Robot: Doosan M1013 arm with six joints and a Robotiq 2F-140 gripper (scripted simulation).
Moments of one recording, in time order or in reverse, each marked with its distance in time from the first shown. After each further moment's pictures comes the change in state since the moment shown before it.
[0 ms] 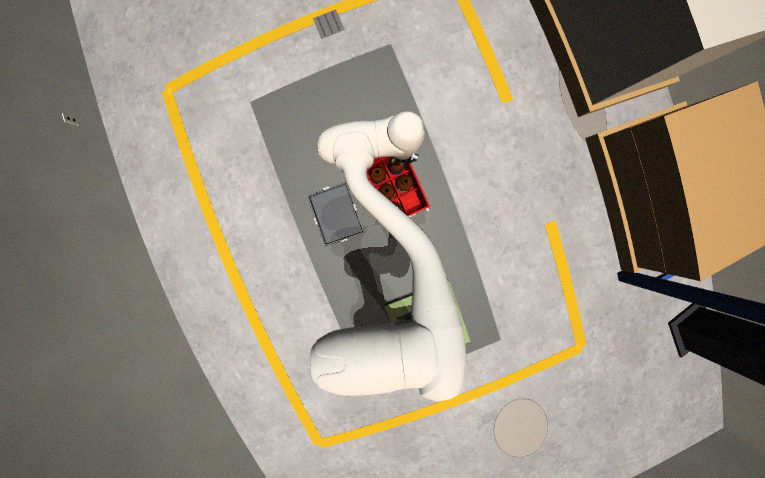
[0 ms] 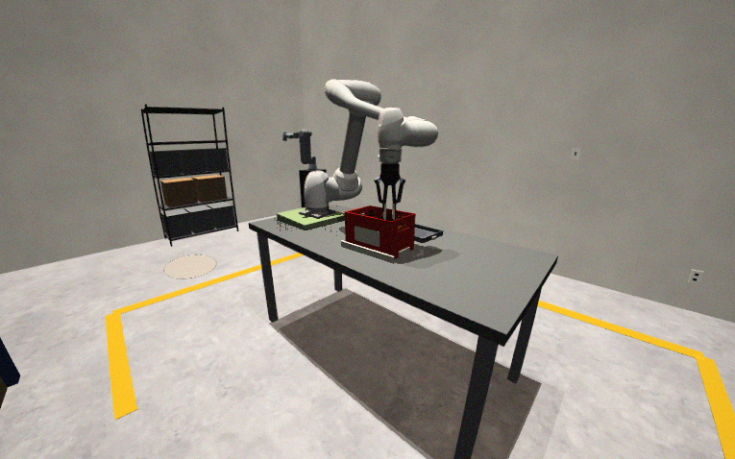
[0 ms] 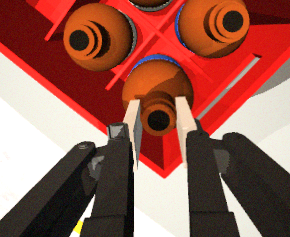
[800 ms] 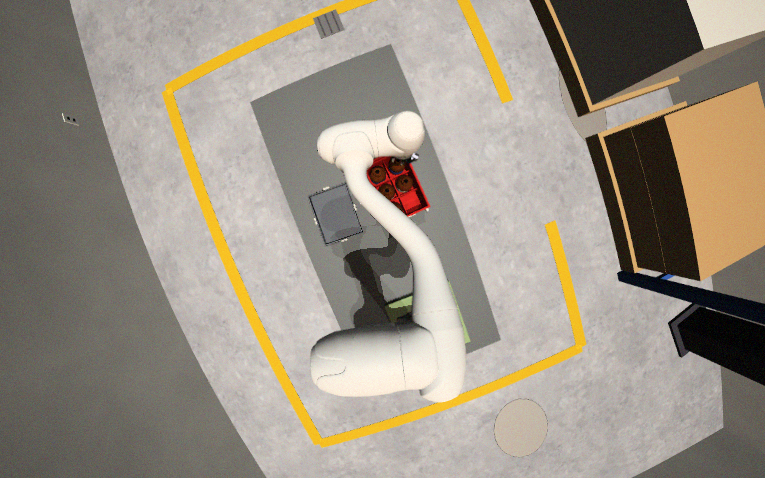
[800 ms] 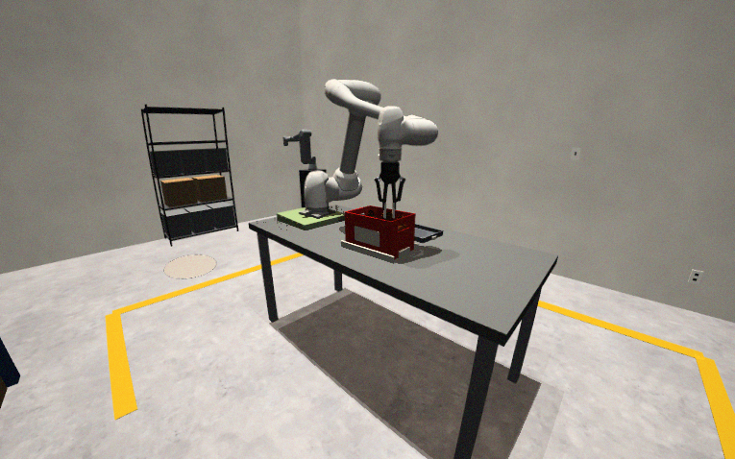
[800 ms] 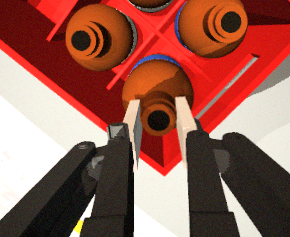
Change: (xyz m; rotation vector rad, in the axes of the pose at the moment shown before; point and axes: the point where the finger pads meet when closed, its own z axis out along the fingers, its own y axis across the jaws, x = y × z) arm 0.000 0.000 -0.005 0.000 0.000 0.000
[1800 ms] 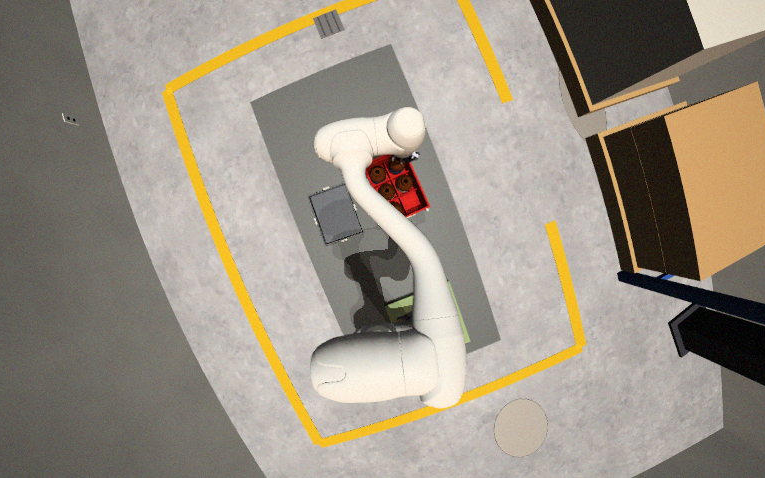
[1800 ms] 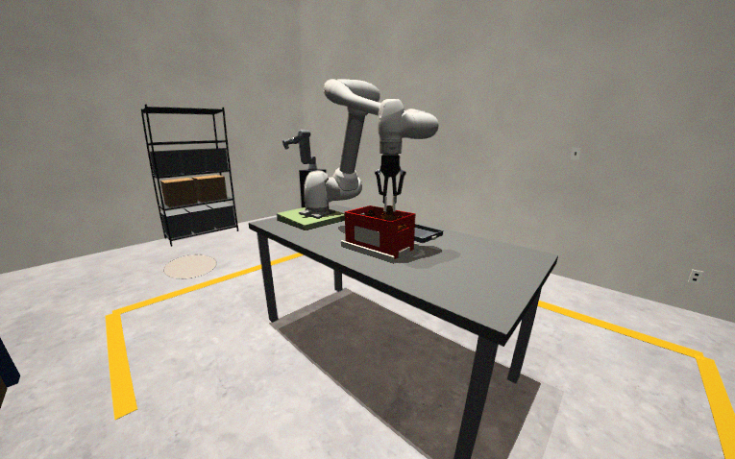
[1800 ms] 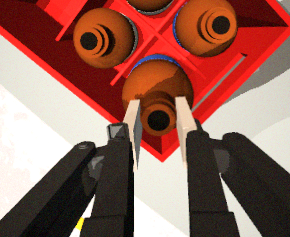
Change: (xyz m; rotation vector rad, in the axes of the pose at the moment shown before) arm 0.002 0.001 -0.028 0.000 0.000 -0.002
